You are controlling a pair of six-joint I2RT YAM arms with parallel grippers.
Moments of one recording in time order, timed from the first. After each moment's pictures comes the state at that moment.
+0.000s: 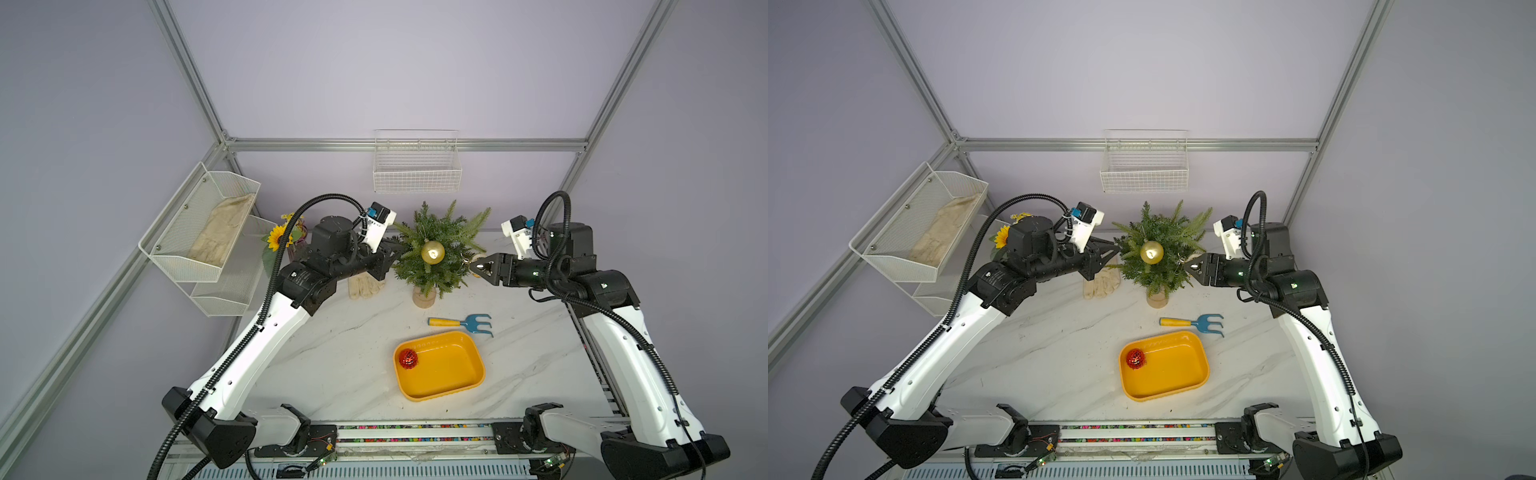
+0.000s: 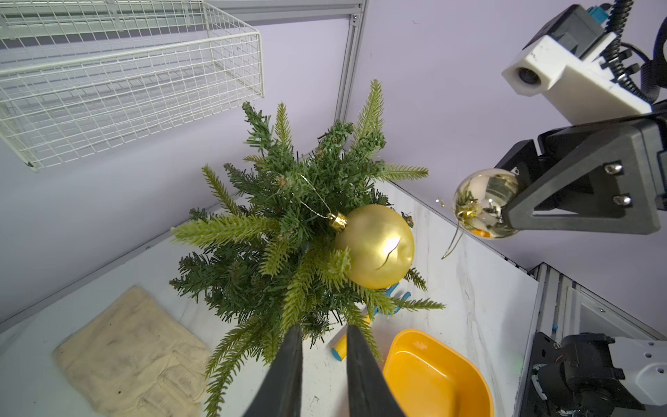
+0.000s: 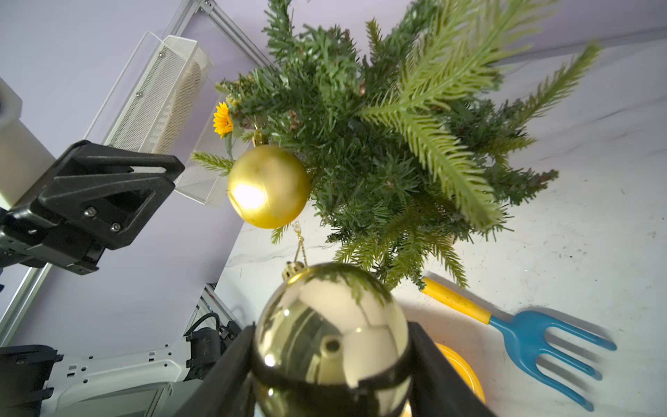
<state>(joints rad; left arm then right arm) -0.54 1.32 1.53 -0.54 0.30 -0.03 0.20 1.18 1.48 -0.90 -0.61 0.33</state>
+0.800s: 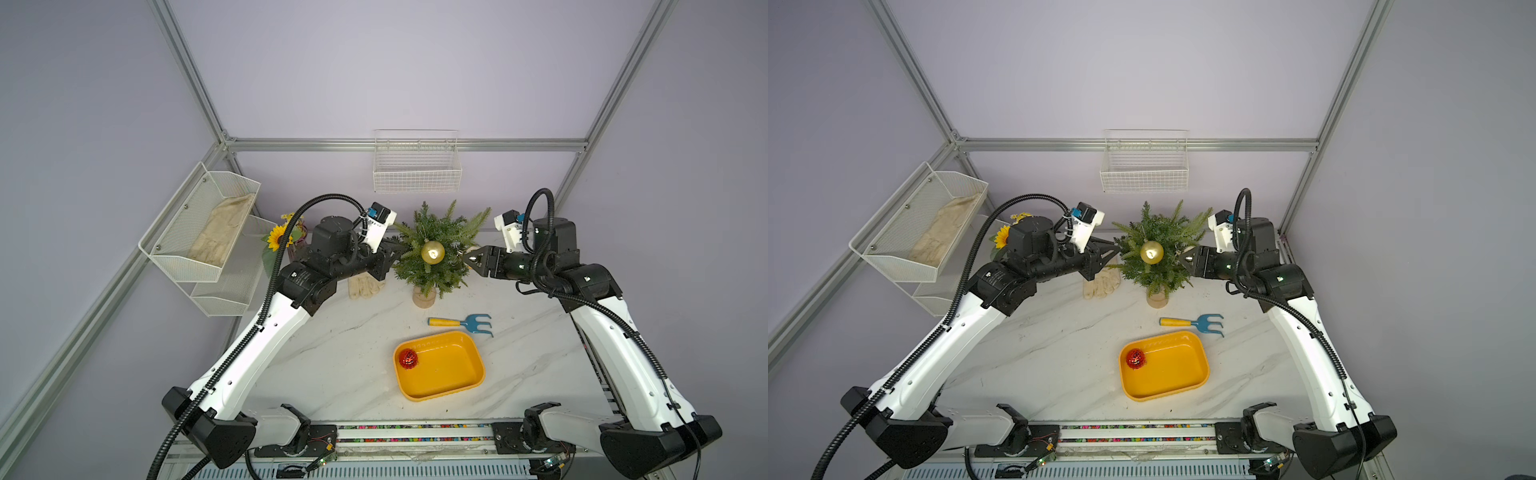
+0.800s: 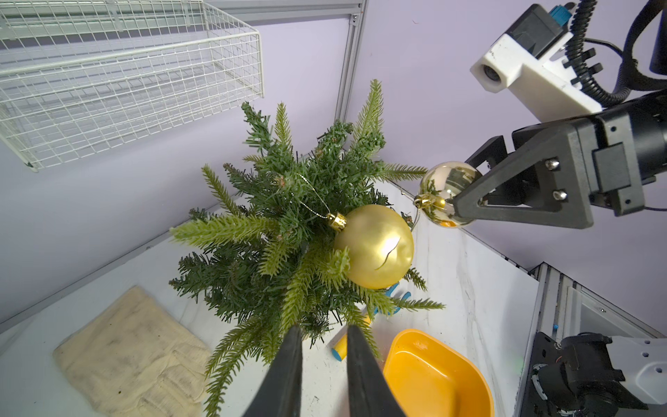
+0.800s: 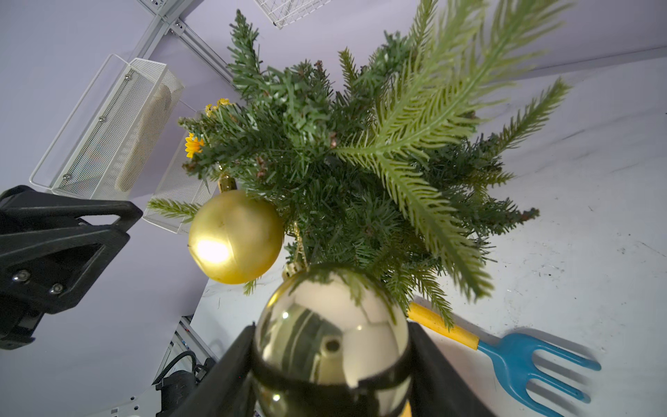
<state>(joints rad) -0.54 1.32 1.53 -0.54 0.30 -0.03 0.25 1.24 1.48 -0.80 -0.46 0.39</state>
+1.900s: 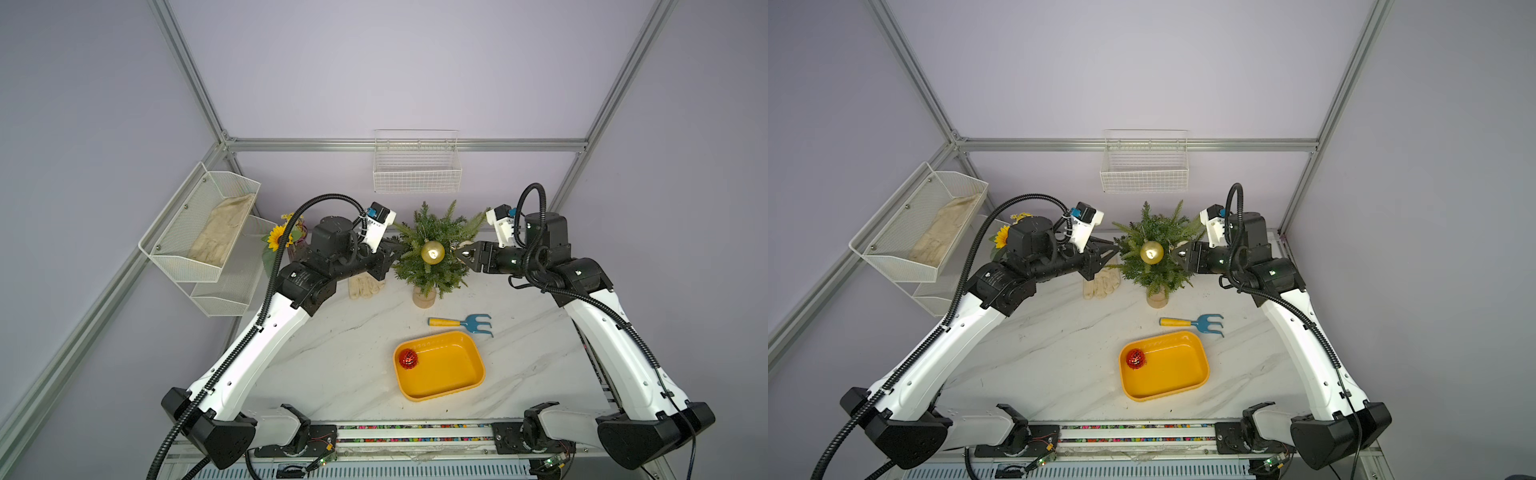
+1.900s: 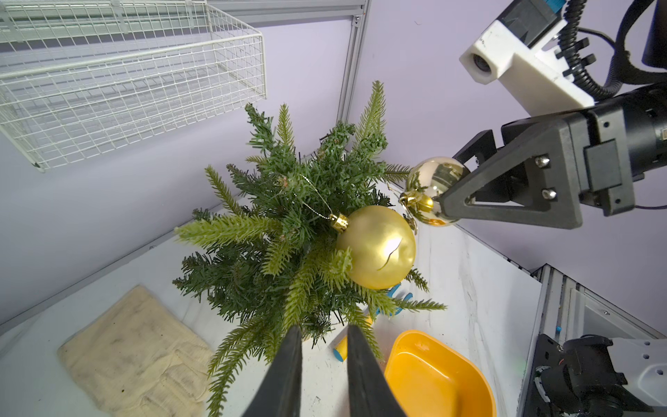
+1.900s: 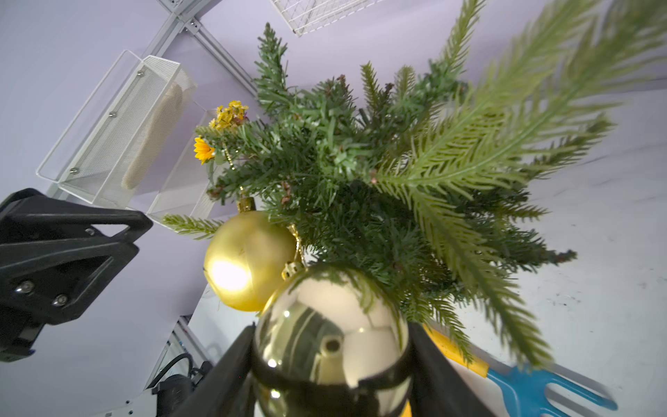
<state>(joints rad) -0.54 1.32 1.53 -0.54 0.29 -0.03 0.28 1.28 1.52 -0.77 -0.41 0.37</state>
